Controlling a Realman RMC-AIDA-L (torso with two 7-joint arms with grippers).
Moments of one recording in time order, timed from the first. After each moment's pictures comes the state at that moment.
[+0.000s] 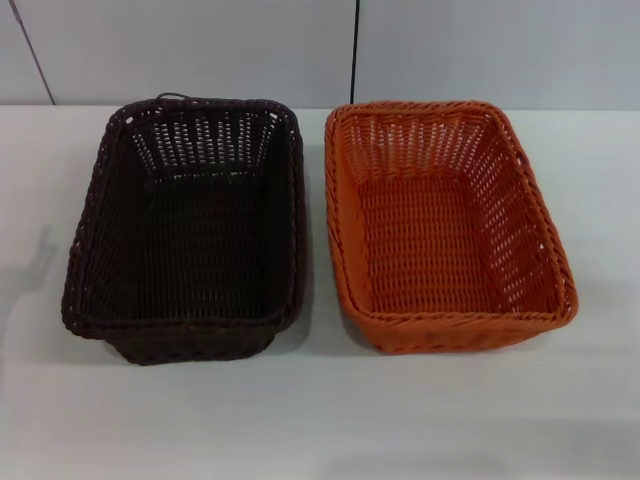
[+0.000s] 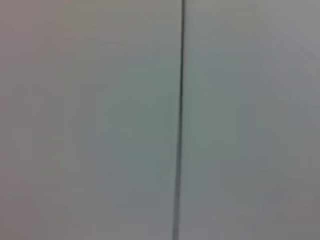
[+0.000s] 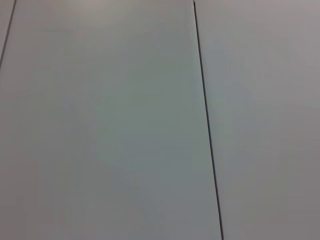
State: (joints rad) left arm -0.09 -1.95 -0.90 -0.58 2.19 1.20 0.11; right arm 0.29 2.08 -1.44 -0.14 0.16 -1.59 0.23
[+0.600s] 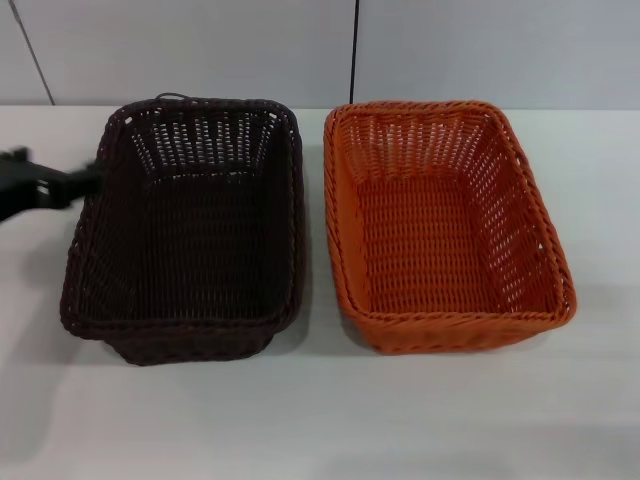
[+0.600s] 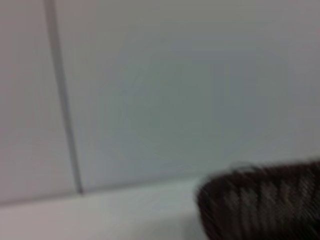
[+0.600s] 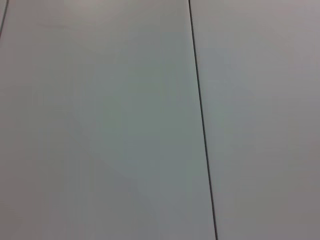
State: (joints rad) left arm -0.01 -2.06 -1.61 -1.69 2.62 -0.69 0.34; right arm 0.28 2.09 -1.44 -0.14 0.16 -1.58 0.23
